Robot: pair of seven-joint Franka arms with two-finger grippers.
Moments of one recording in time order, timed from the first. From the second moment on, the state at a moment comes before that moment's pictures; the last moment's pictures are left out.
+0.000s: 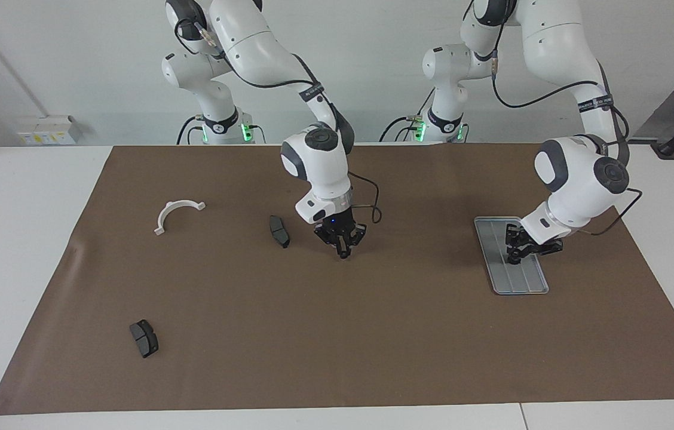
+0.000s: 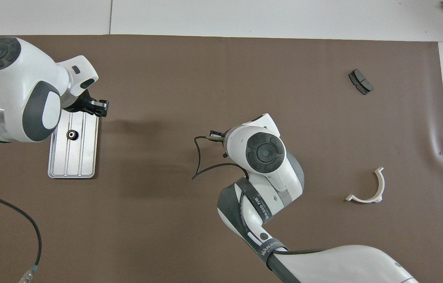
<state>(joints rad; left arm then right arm) 0.06 0.29 -0.01 -1.94 -0.06 2.15 0.50 0.60 0.45 0.01 -1.87 -0.02 2.59 0.85</state>
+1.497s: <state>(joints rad) -0.01 0.19 -0.04 -1.99 -0.07 2.17 0.35 0.37 0.26 -0.02 -1.83 -0.07 2.38 0.56</state>
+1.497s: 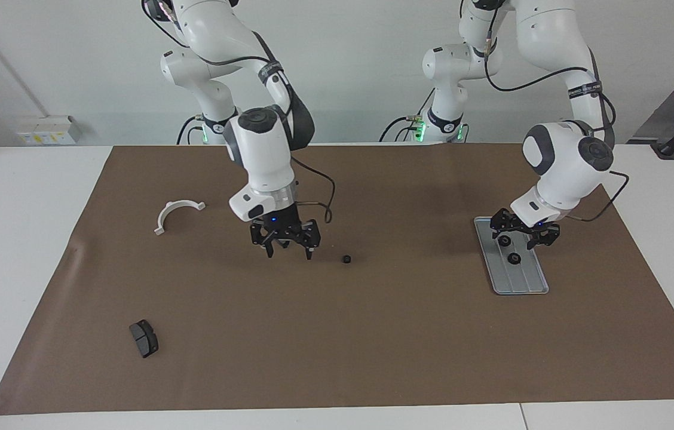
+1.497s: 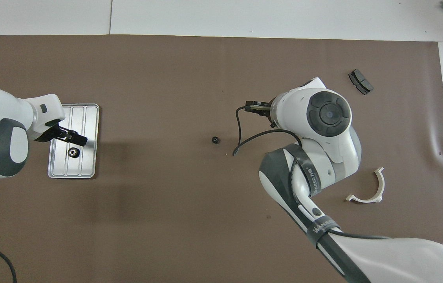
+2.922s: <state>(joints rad) -0.53 0.35 -0.04 -1.97 -0.07 2.59 -0.69 0.10 -0.06 -0.12 -1.61 -0.03 1.60 0.11</state>
